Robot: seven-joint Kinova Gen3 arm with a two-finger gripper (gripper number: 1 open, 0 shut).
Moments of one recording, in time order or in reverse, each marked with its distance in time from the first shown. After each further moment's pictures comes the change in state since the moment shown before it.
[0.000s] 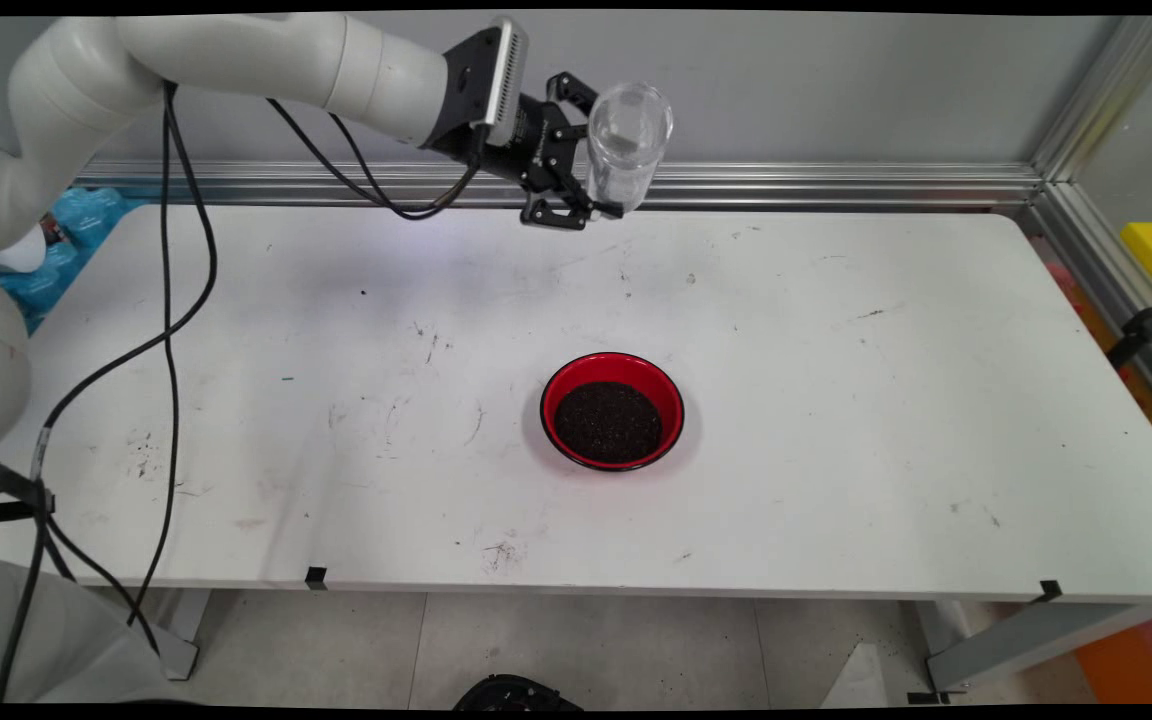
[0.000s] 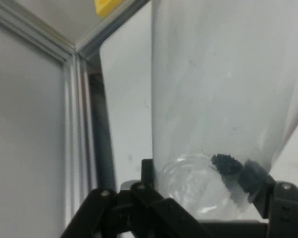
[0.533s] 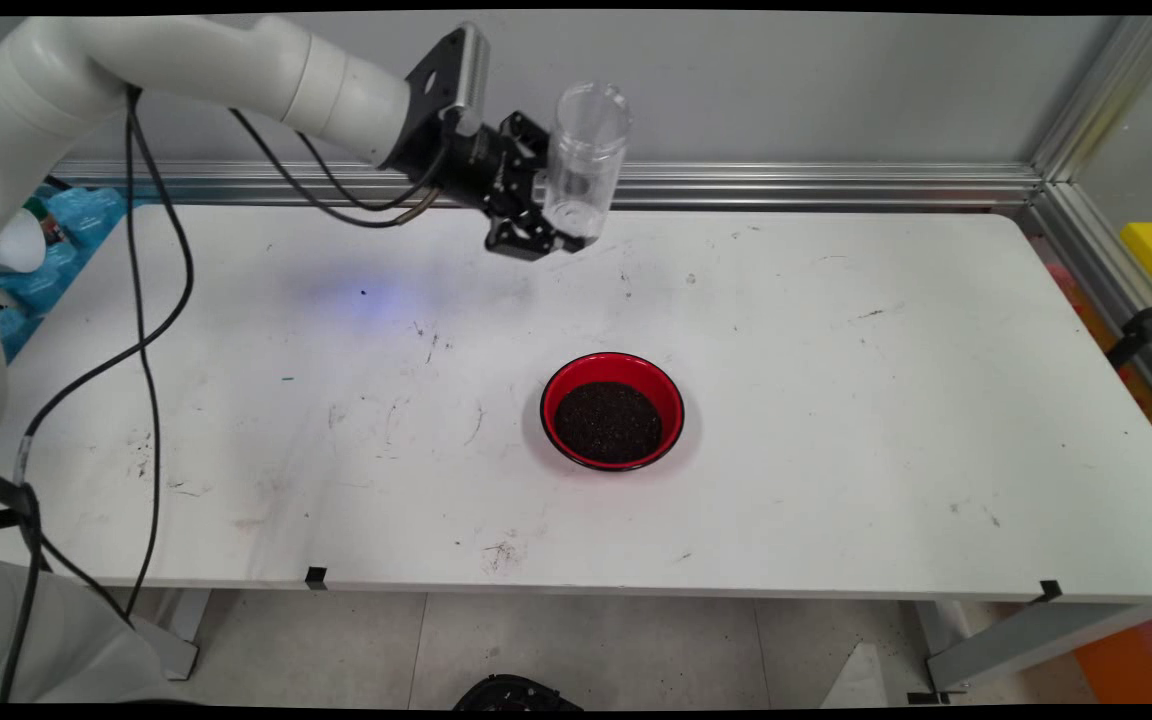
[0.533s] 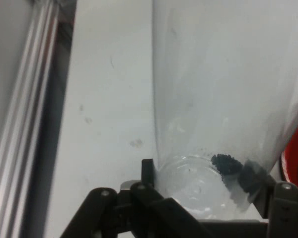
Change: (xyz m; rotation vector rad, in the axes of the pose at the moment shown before) arm -0.022 0.018 -0.021 -0.081 -0.063 -0.304
